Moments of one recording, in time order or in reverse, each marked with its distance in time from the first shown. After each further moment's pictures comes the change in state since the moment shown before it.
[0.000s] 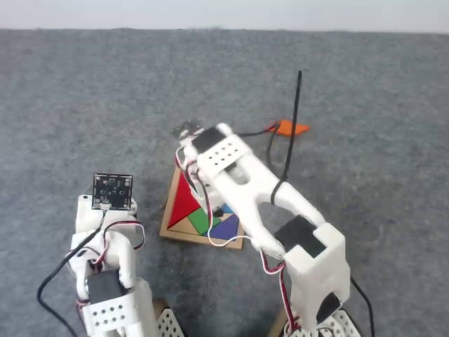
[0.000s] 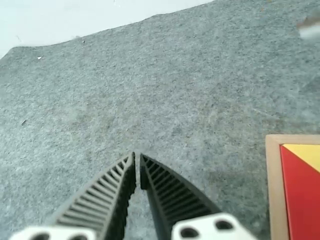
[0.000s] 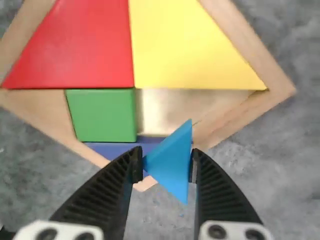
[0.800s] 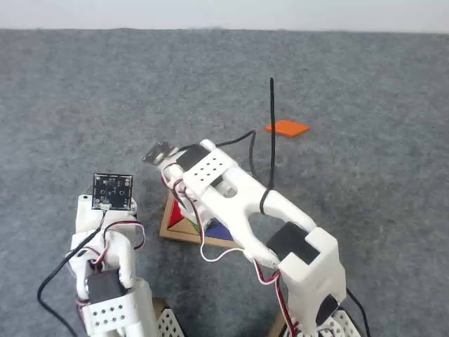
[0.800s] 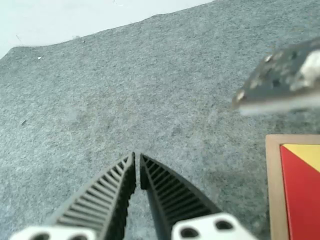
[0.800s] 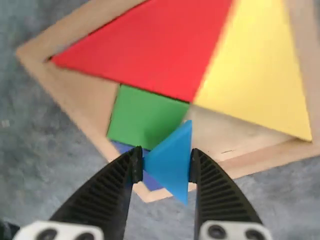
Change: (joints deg) left arm 0.0 0.0 0.0 0.0 0.0; right arm -5.9 0.0 2.2 -3.4 15.0
